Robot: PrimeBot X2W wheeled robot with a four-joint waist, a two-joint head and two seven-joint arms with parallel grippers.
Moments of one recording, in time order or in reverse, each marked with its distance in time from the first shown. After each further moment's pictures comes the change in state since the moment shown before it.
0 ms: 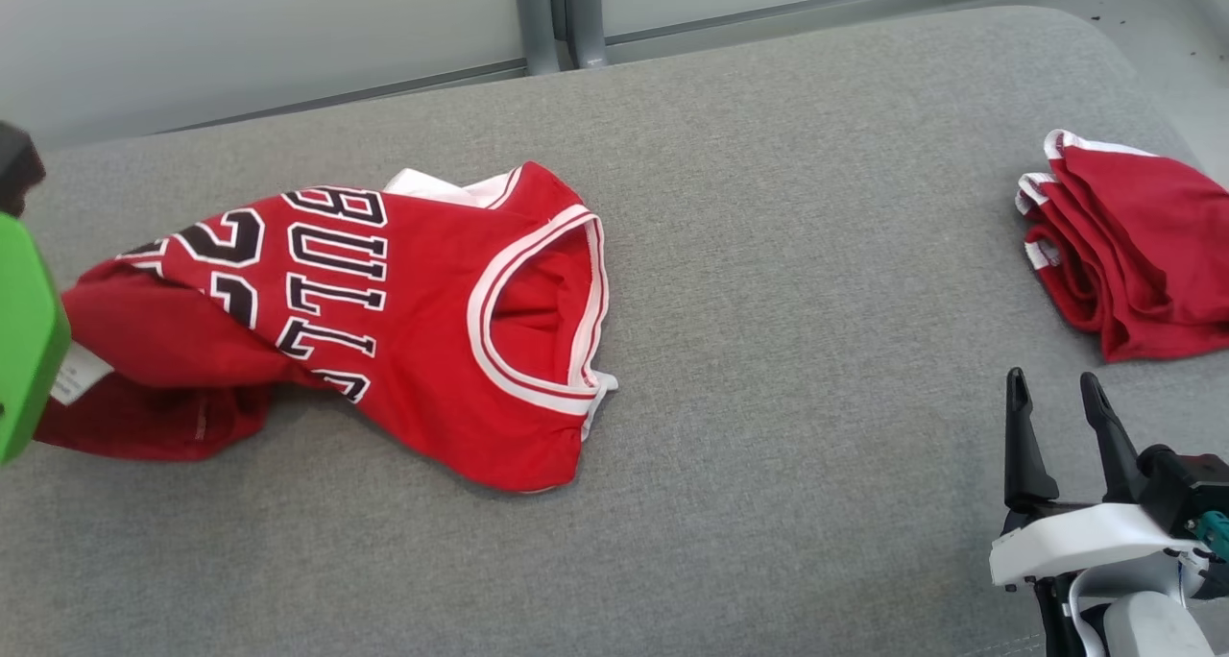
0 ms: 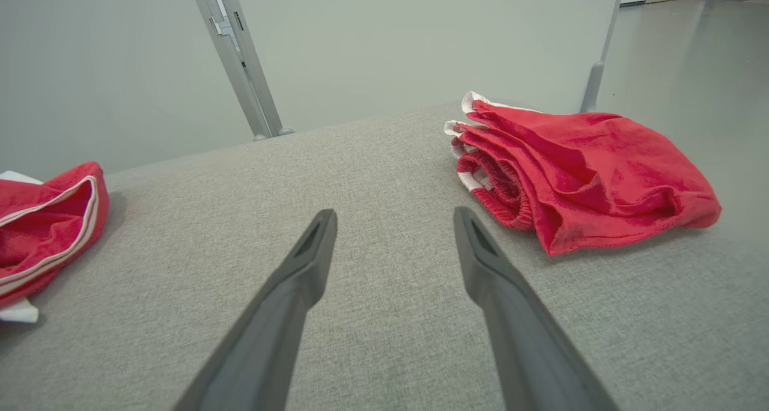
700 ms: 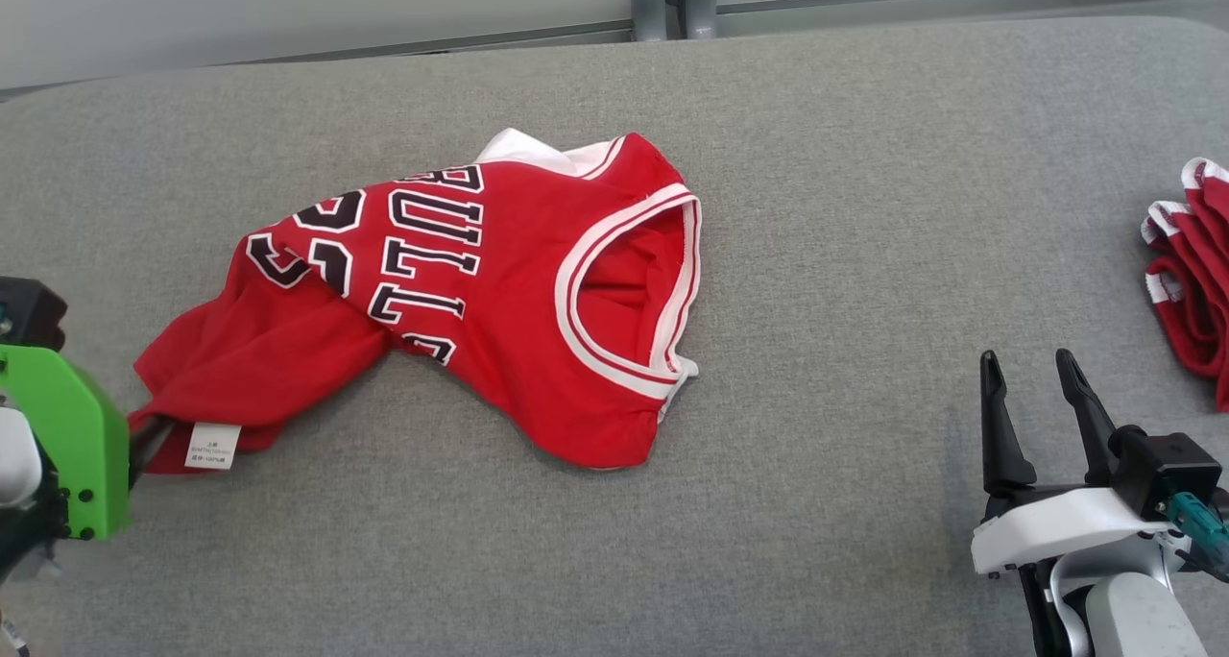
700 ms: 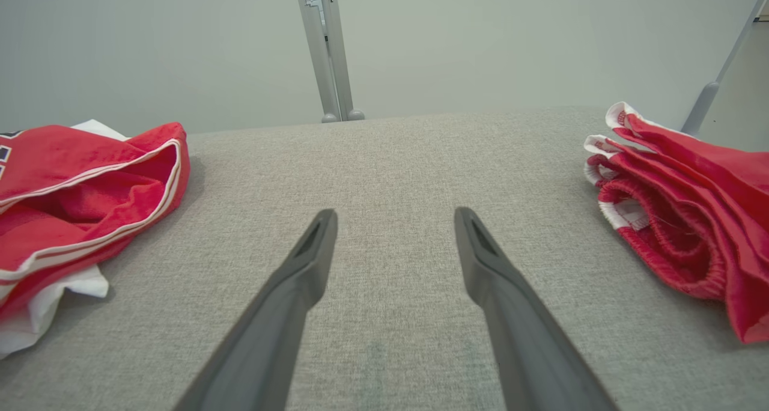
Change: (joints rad) left arm 0.303 -0.143 0.060 0.199 -0.075 0.142 -0.389; right arm -0.028 0.001 0.030 -0.010 -0.078 0.000 0.000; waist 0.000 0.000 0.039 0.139
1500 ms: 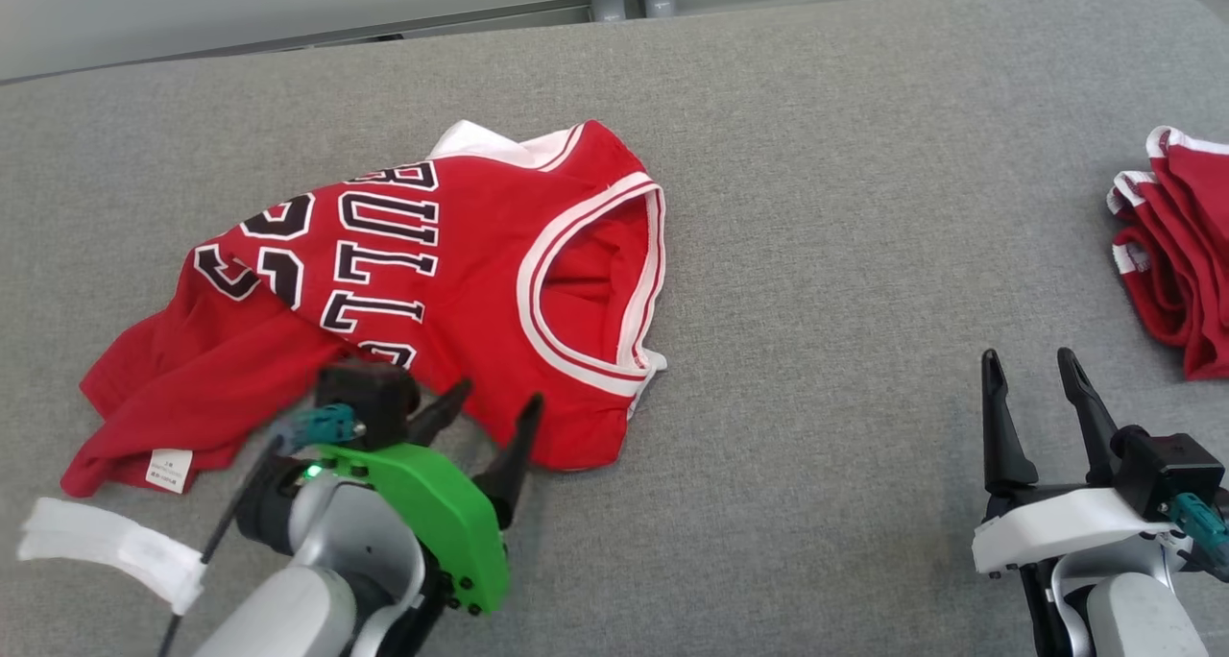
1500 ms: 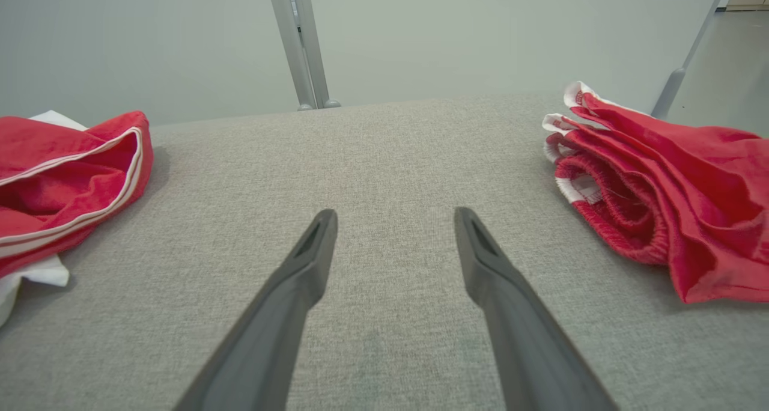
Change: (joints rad) left arm 0.123 -0.391 -0.165 -0.286 0.173 0.197 -0.415; right arm 0.002 0.000 0.001 -0.006 0.006 0.000 0.000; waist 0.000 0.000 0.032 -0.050
